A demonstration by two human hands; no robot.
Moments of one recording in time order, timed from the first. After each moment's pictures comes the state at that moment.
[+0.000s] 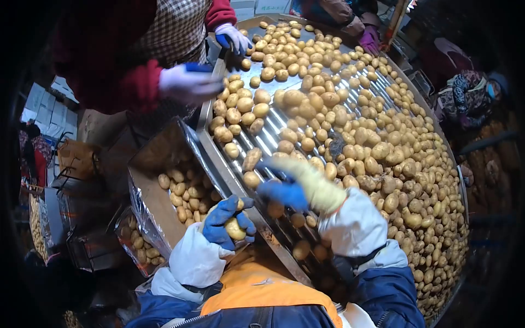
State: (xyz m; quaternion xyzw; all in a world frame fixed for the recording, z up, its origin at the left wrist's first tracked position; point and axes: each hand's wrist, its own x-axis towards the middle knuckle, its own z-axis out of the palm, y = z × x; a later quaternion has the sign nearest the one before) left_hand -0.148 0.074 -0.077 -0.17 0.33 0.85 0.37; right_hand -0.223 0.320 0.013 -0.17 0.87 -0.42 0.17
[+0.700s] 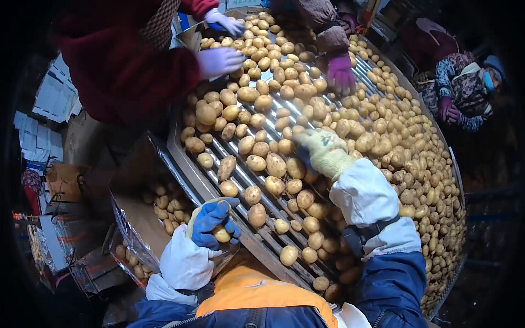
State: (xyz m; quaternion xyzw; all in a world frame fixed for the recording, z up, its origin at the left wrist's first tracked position) left_hand -0.188 0.087 -0.066 -0.14 0.45 0.77 0.43; right_hand -0.282 0.446 -0.059 -0.20 0.98 -0.09 0.01
